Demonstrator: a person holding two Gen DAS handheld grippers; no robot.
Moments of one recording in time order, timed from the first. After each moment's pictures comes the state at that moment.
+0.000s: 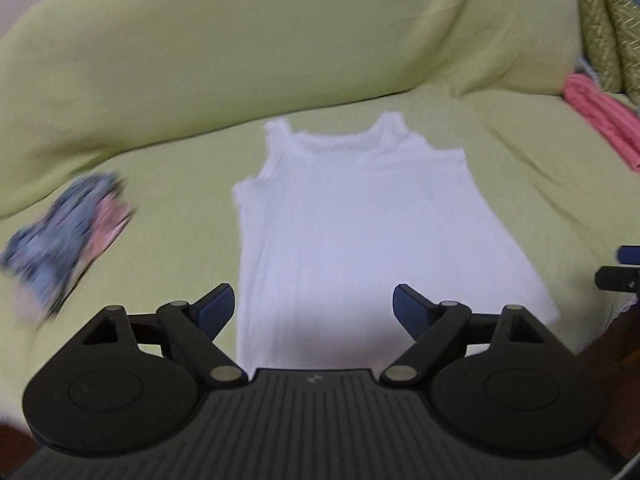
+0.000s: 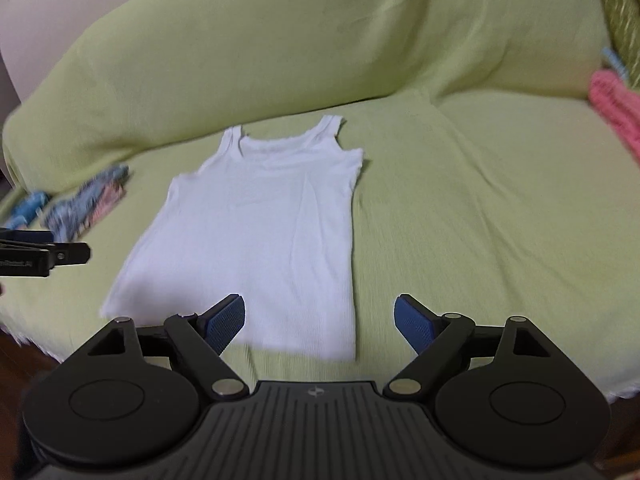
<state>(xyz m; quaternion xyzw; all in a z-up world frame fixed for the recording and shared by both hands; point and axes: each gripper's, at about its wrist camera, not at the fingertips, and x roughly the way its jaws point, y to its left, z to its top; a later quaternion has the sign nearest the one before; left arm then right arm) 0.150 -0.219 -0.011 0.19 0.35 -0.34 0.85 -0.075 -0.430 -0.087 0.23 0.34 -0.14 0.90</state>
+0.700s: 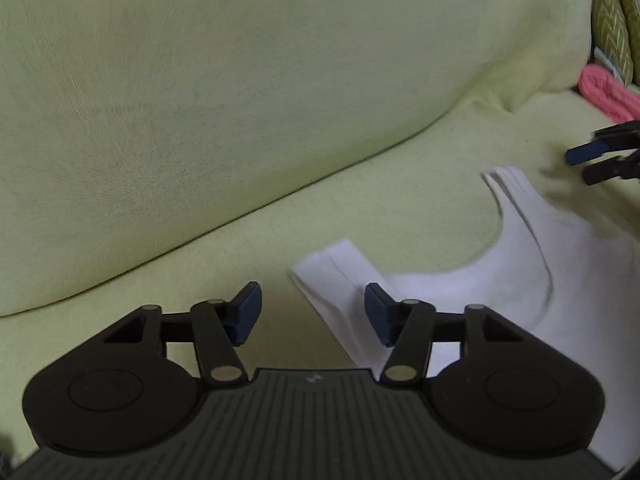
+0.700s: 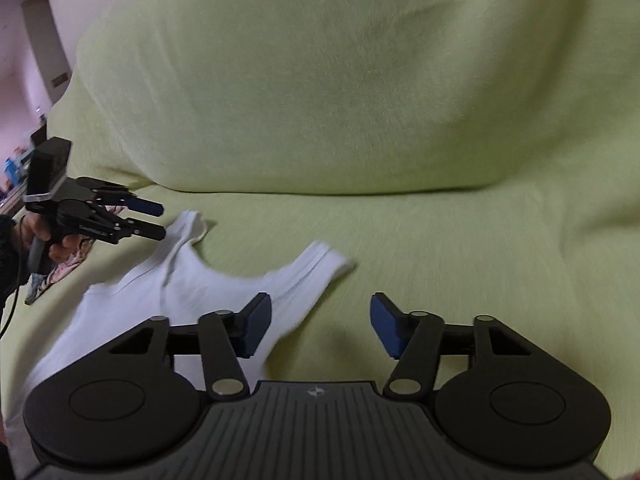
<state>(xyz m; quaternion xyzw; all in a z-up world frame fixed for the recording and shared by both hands) 0.514 -0.356 -0.118 0.22 0.34 -0.49 0.77 0.222 -0.665 -0.156 0.16 0.32 0.03 0.93</state>
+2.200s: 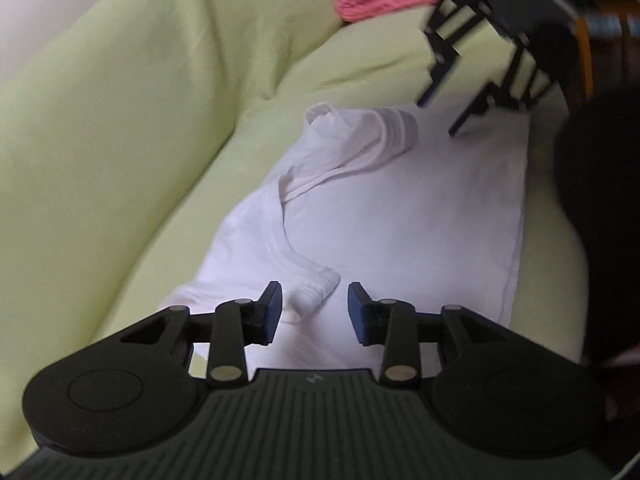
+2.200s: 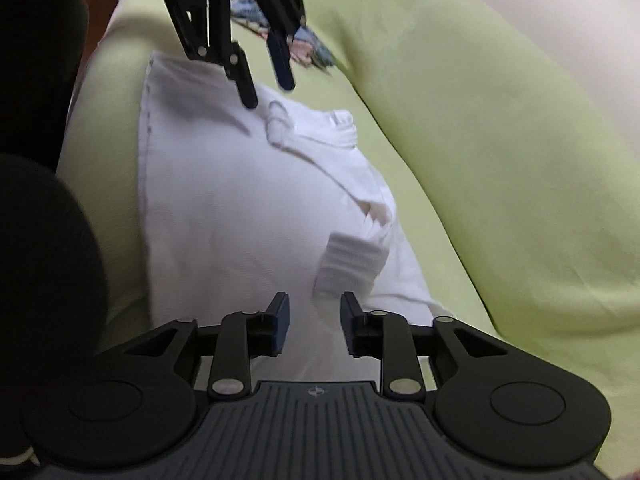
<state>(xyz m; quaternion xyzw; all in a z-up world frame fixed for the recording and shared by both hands) 0.162 -0.179 -0.140 0.47 0.06 -0.55 0.69 0.004 -0.360 -0.191 -0.38 0.30 0.07 0.87</state>
